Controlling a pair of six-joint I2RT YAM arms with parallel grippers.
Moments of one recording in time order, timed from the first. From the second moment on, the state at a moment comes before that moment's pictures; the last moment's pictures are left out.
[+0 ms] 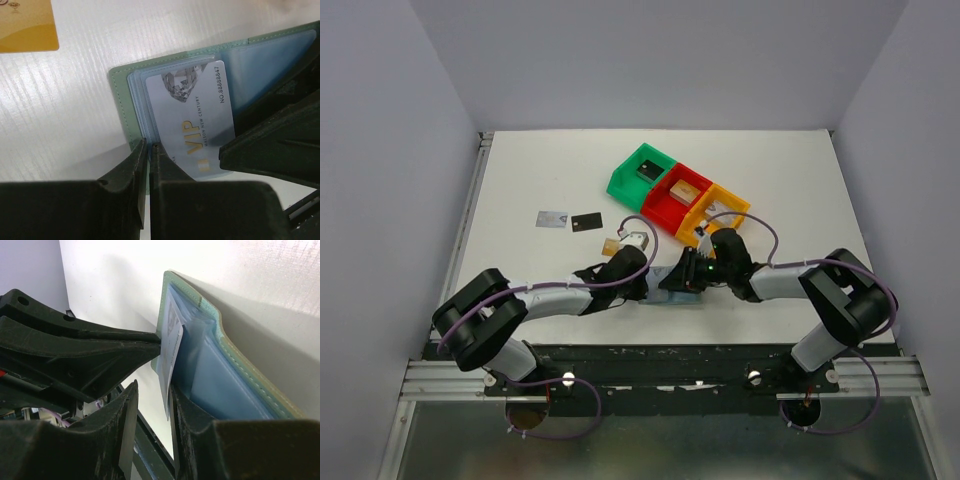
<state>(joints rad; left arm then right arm) -0.89 1.48 0.61 0.08 -0.14 -0.66 0.60 1.60 0.51 0.49 -0.58 0.89</state>
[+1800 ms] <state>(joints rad) -0.89 1.48 0.58 0.14 -0.08 -0.67 0.63 1.56 0.60 0.23 -0.57 0.81</state>
